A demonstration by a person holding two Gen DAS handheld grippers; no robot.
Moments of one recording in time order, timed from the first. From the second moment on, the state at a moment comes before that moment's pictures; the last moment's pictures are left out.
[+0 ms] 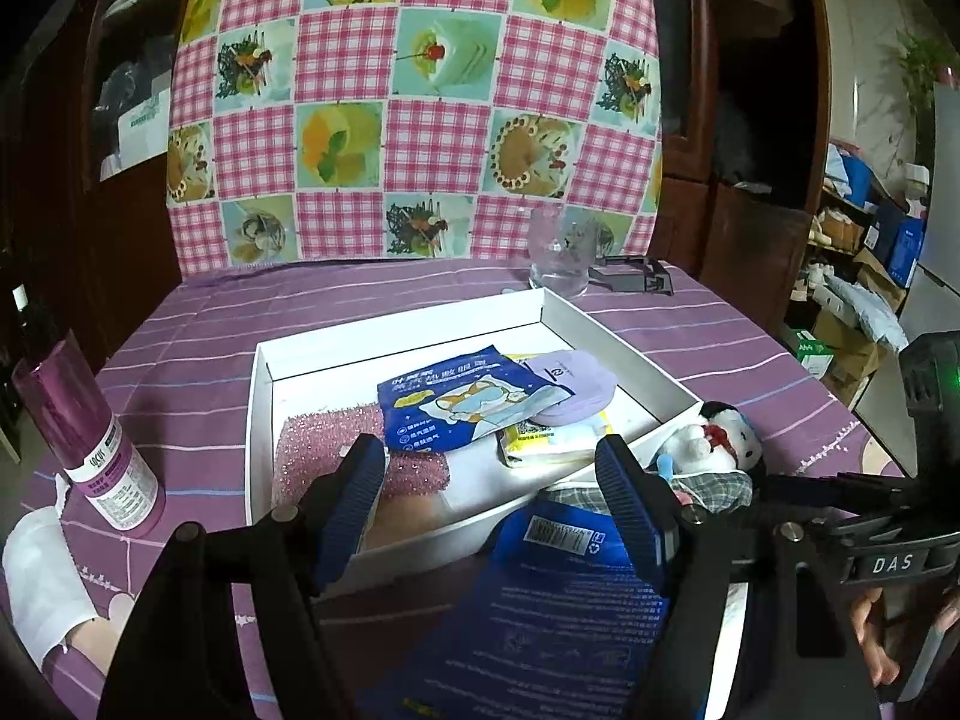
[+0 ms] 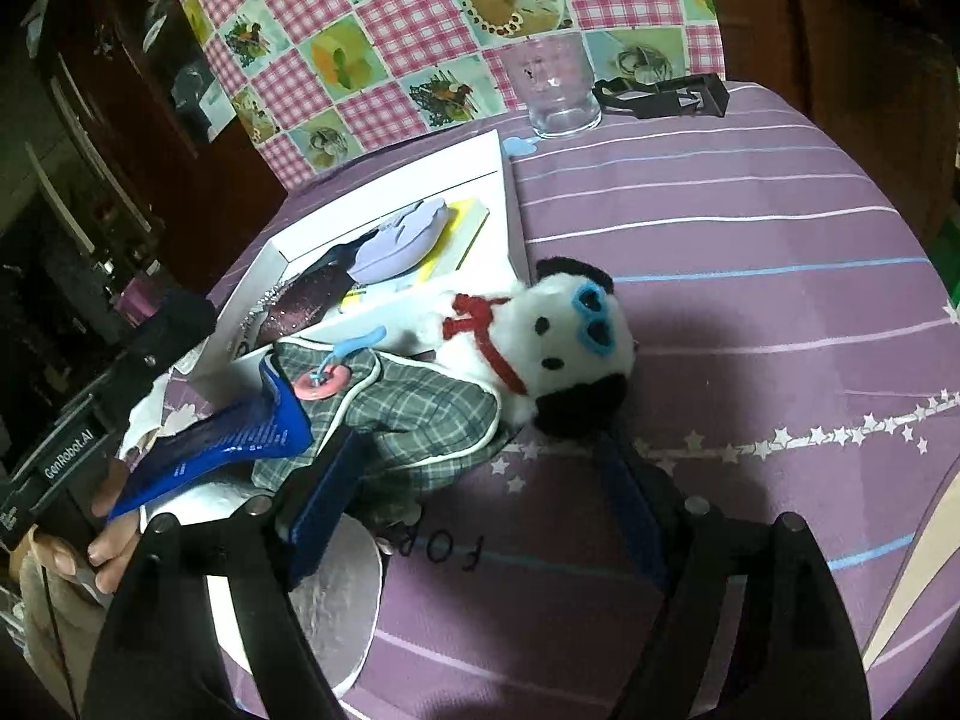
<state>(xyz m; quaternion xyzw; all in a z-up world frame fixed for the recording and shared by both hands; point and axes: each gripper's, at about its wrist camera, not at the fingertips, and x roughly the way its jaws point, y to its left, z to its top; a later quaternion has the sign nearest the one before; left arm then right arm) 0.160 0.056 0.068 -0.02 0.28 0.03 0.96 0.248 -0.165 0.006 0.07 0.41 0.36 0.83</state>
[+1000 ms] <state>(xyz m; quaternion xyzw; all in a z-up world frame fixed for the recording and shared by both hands) 0.164 0.057 0.067 -0.03 0.29 0.02 0.96 0.251 -0.164 0.005 0.07 0.42 0.38 0.83</state>
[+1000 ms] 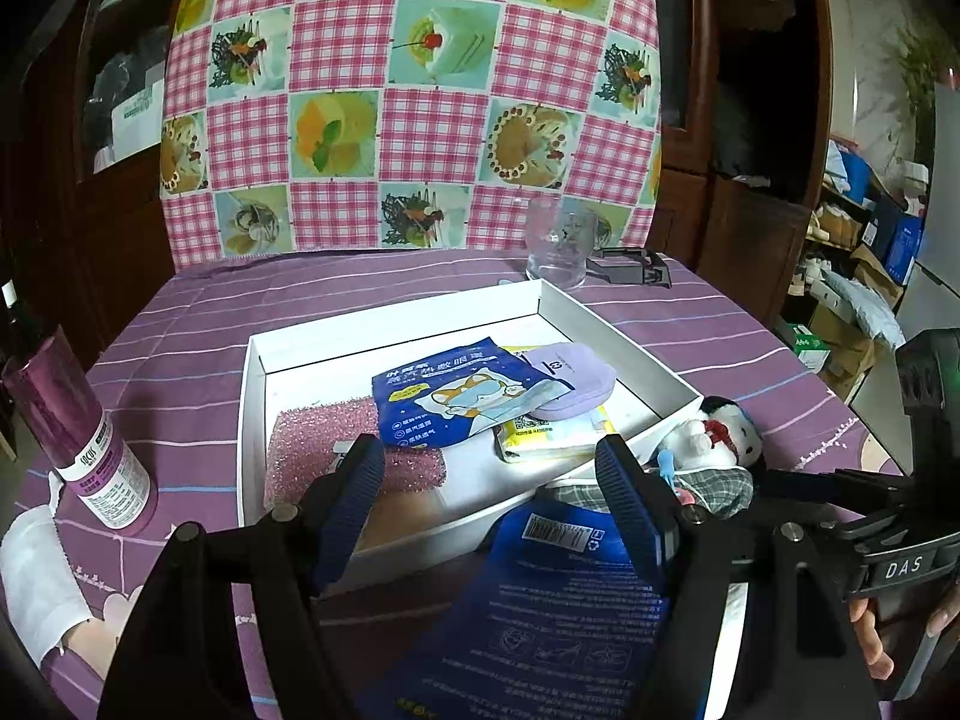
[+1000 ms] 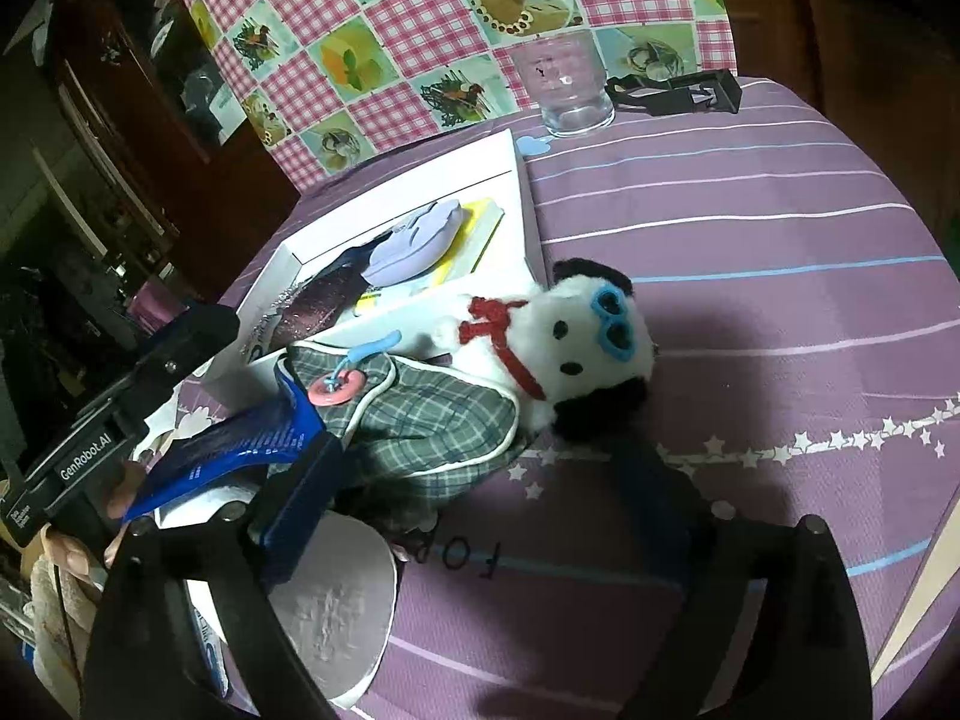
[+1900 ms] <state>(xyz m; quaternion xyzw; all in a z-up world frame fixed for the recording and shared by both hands) 0.169 0.054 0.065 -0.02 0.31 0.02 0.95 0.277 -0.174 0.006 0.12 0.40 0.31 0.85</state>
